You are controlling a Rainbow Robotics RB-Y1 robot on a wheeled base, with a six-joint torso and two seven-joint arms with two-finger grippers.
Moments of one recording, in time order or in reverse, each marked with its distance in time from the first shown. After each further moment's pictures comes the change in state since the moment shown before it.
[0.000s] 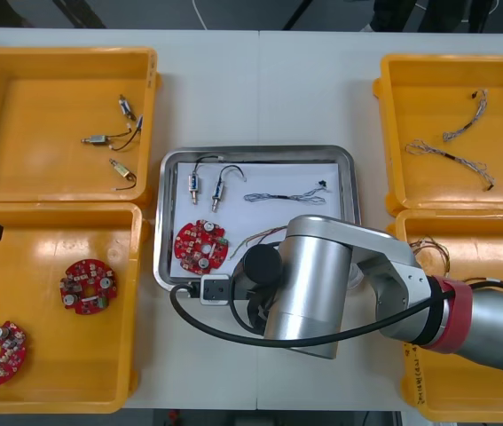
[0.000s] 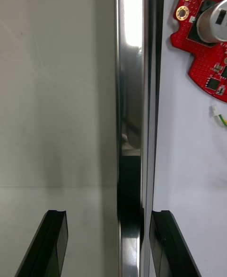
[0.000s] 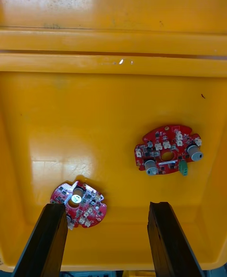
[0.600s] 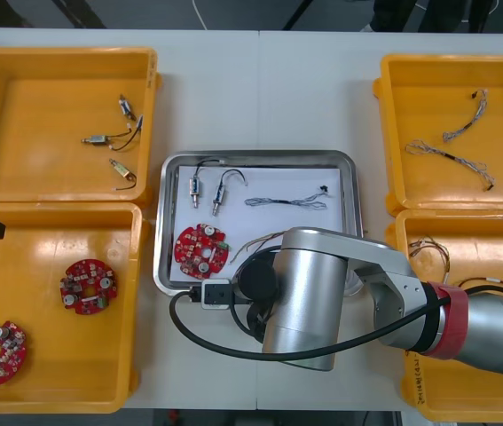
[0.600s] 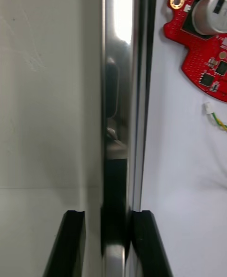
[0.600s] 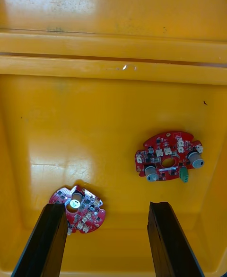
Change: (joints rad) right arm -0.002 0.000 0.036 0.002 0.053 -0.003 -0.015; left arm 0.000 -0.030 0.003 0.000 -0.038 0.000 0.000
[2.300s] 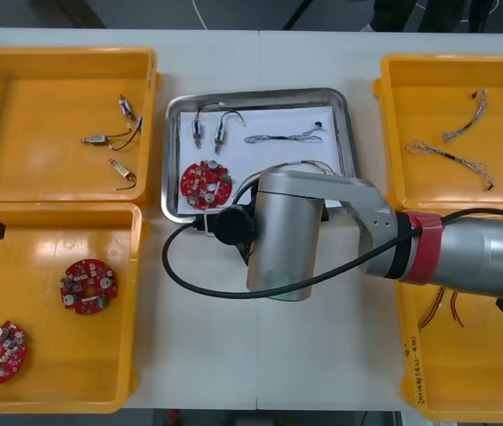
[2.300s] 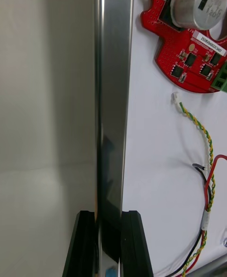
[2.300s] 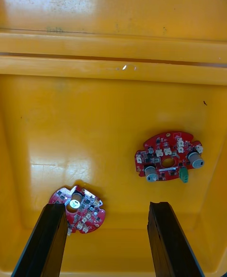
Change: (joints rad) right arm -0.291 0.001 0.084 0.220 0.082 -0.065 -0.006; left arm 0.000 -0.001 0.000 0.000 0.000 0.000 0.000
